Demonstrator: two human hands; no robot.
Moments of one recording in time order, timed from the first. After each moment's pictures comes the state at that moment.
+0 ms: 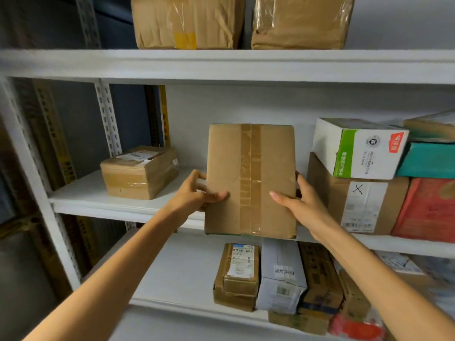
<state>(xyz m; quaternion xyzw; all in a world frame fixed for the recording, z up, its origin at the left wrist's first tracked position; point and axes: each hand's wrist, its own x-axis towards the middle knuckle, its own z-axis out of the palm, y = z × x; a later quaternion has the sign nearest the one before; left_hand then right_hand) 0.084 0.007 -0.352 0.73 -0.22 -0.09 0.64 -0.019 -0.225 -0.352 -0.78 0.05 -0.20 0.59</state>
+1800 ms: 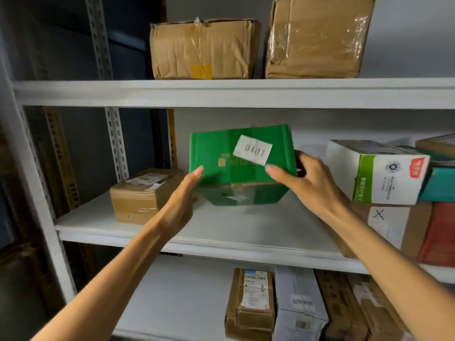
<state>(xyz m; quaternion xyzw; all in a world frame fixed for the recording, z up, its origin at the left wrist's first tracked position) 0.119 0.045 -0.317 0.60 -0.30 -0.10 0.73 0.000 -0.191 -0.264 -0.85 -0.06 -0.35 0.40</state>
